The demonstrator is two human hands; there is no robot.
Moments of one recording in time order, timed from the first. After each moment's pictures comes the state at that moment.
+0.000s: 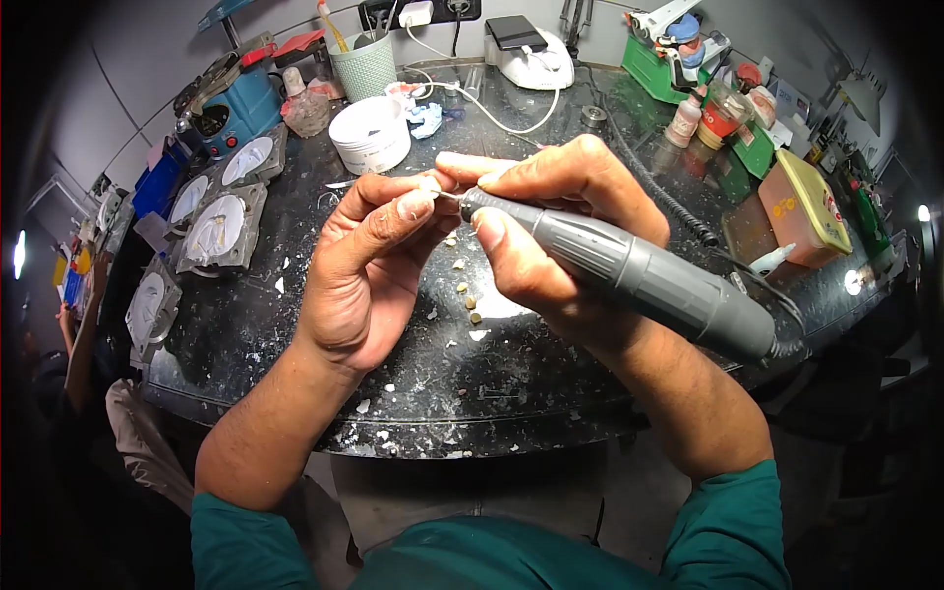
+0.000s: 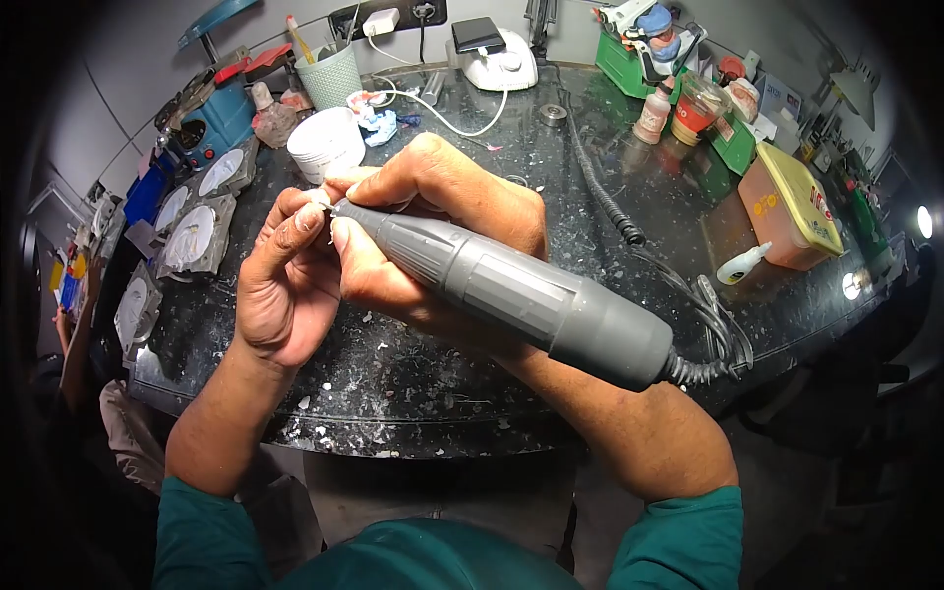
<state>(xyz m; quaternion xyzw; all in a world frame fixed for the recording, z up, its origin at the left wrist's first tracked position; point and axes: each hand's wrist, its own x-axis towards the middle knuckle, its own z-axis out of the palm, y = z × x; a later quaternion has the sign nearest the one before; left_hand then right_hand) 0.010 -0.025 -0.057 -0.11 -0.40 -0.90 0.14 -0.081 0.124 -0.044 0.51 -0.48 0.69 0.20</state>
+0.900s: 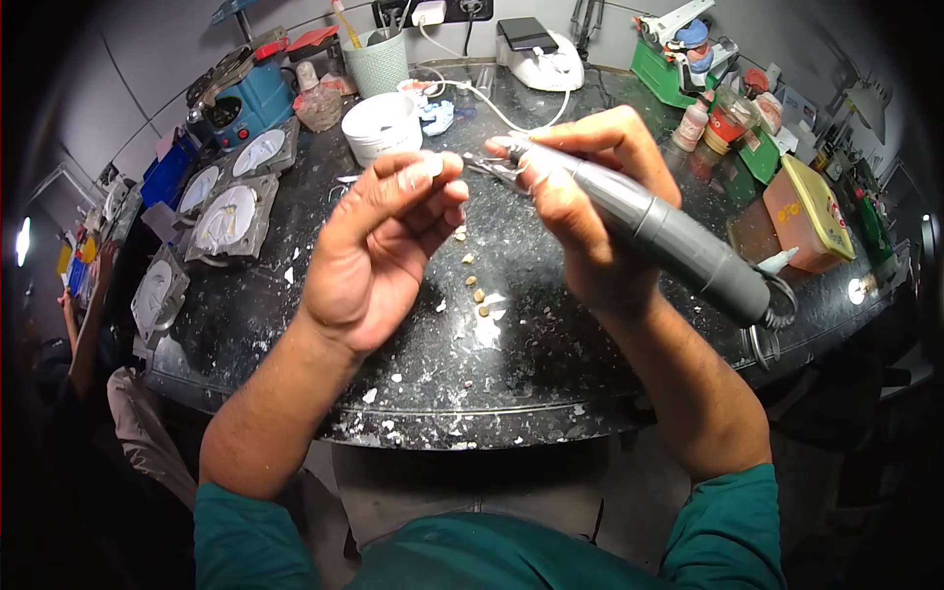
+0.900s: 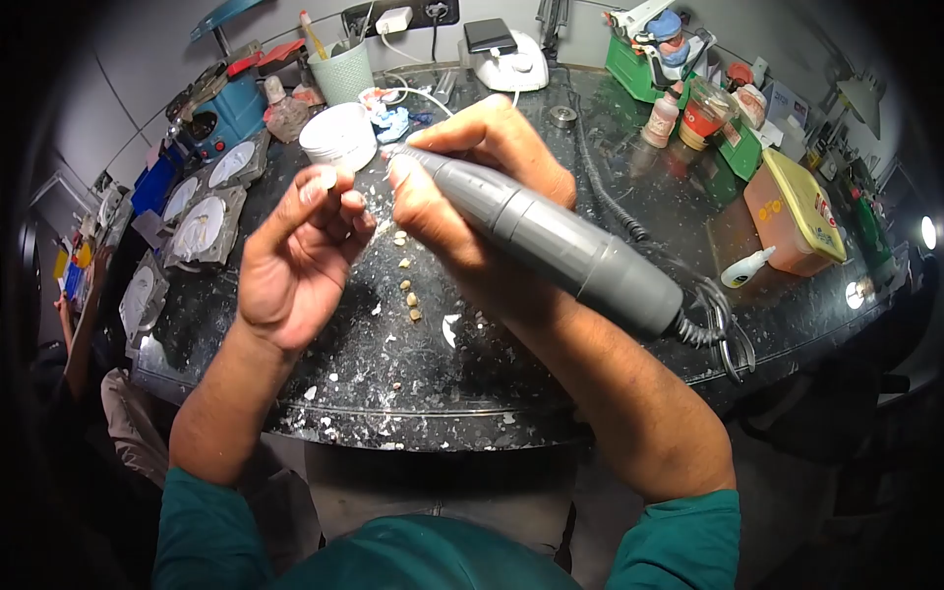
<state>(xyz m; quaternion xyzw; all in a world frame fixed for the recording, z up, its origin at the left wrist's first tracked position) 0.008 -0.035 -0.051 -0.11 -0.41 -0.90 0.12 -0.100 0.127 -0.047 0.48 -0.48 0.71 0.18</state>
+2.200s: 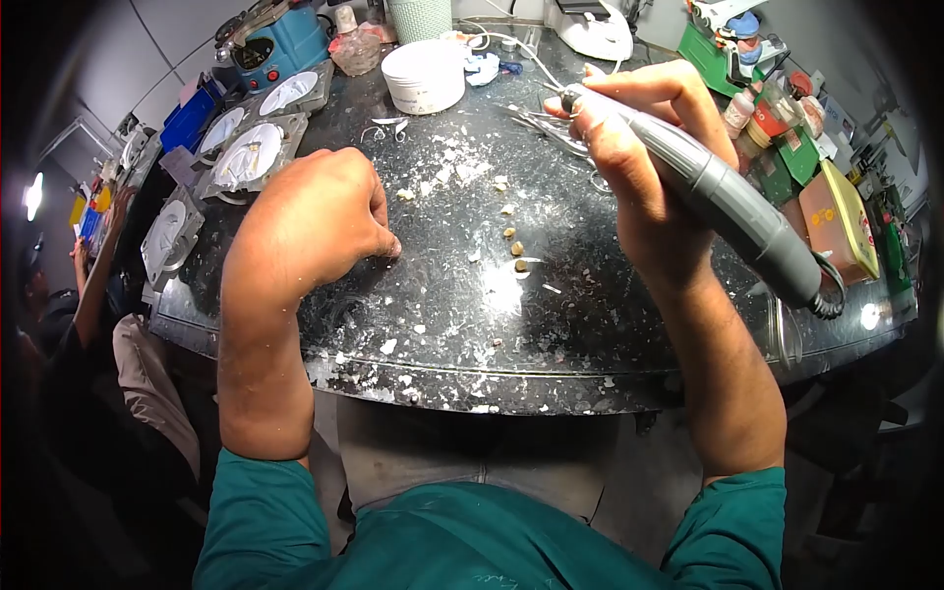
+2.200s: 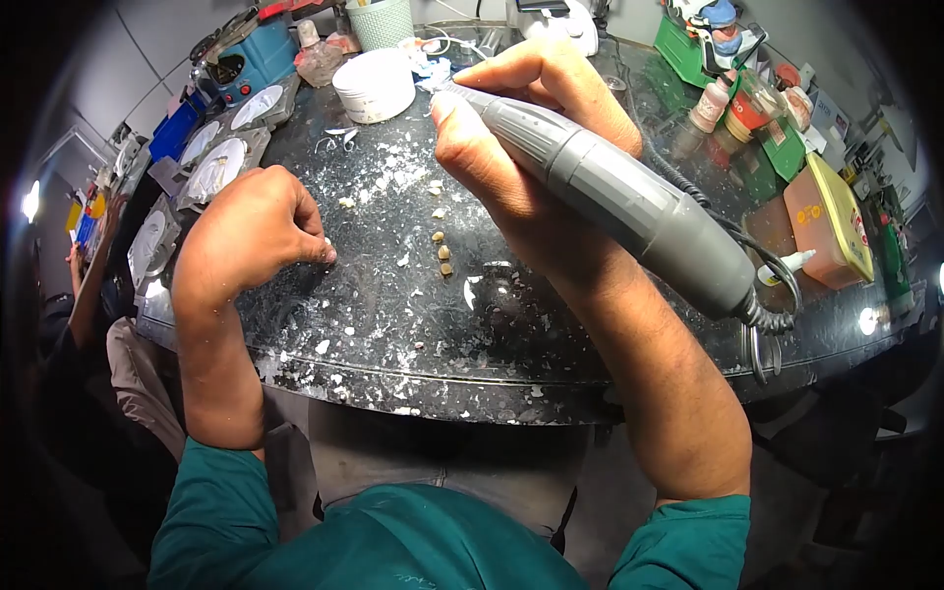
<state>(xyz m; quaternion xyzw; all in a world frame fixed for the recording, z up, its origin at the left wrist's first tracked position) 0.047 -0.062 -0.008 0.16 -0.98 -0.10 -0.04 -0.098 0.134 -0.040 0.54 -0.56 0.60 0.21</state>
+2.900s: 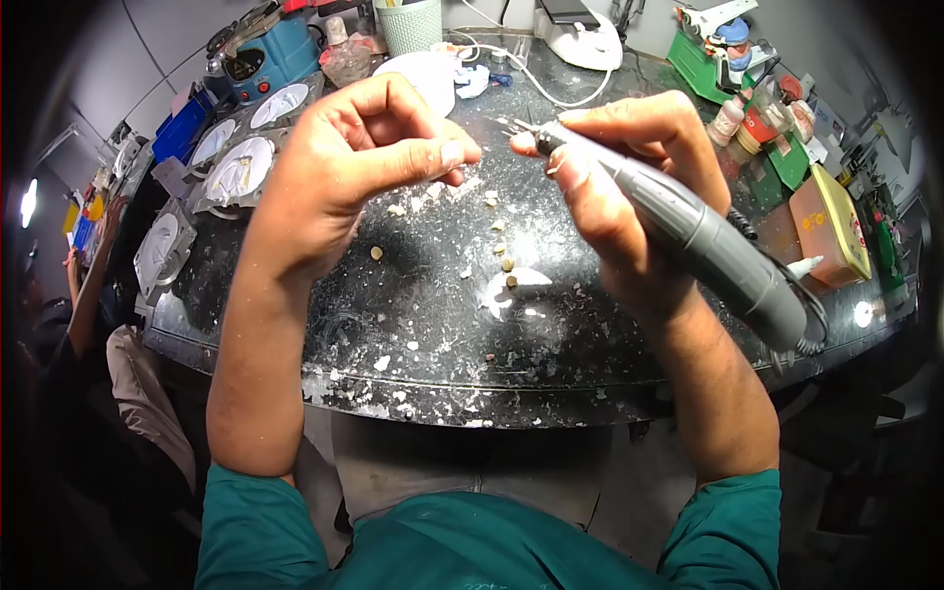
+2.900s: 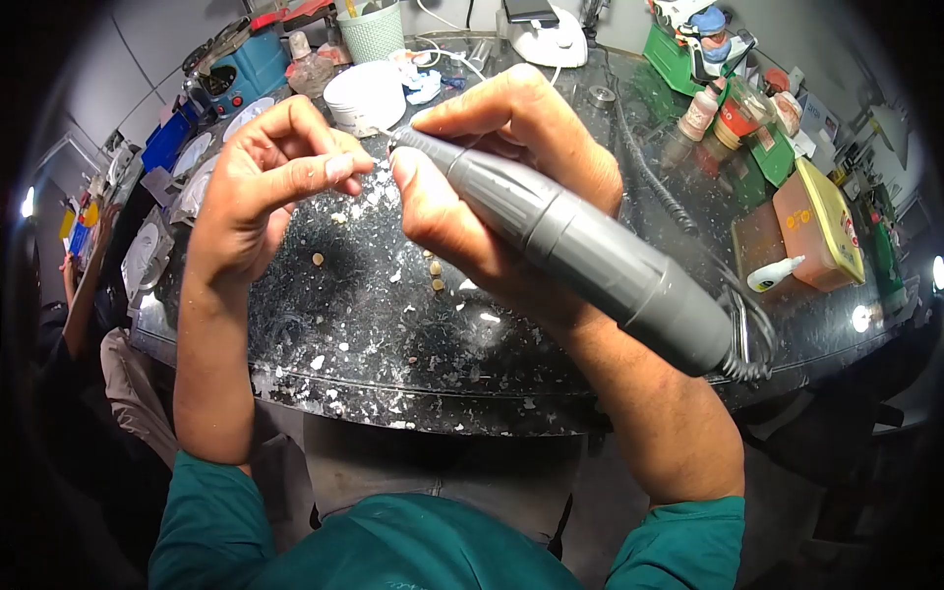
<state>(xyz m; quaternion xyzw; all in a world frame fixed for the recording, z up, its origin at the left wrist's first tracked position) 0.020 -0.067 -0.018 -0.08 -0.71 -0.68 0.14 -0.086 0.136 -0.038 0.57 -0.53 0.59 0.20</state>
